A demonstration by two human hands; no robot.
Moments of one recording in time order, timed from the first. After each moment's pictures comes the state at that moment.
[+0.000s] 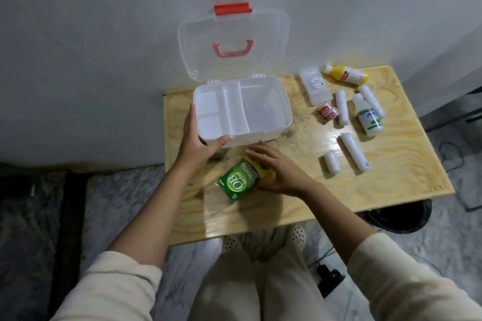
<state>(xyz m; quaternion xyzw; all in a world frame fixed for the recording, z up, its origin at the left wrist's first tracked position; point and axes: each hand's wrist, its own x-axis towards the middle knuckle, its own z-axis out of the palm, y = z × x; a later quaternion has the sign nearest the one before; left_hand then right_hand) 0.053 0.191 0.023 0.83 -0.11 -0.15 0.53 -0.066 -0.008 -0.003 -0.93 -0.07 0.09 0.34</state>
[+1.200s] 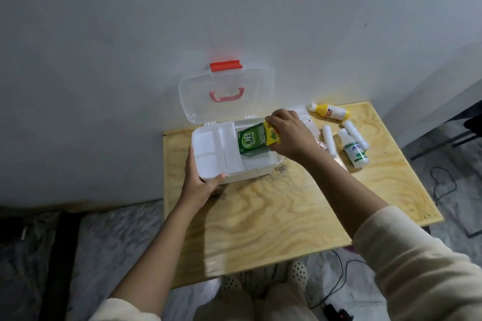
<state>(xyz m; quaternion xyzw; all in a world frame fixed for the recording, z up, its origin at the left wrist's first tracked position) 0.050 0.185 0.028 0.78 -0.05 -0.19 0.60 0.028 -0.057 0.102 -0.99 0.06 -0.02 0.15</state>
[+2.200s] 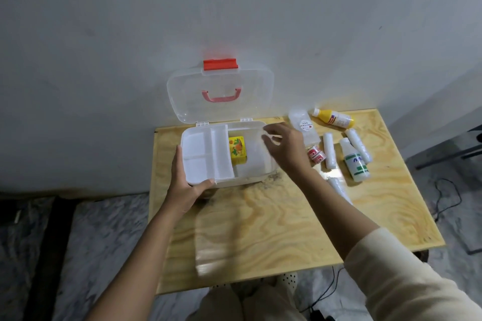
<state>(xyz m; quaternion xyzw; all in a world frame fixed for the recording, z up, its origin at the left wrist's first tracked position) 0.053 0.180 0.030 0.79 -0.03 -0.21 0.58 0.035 -0.064 0.067 -0.90 0.15 -0.14 0.38</state>
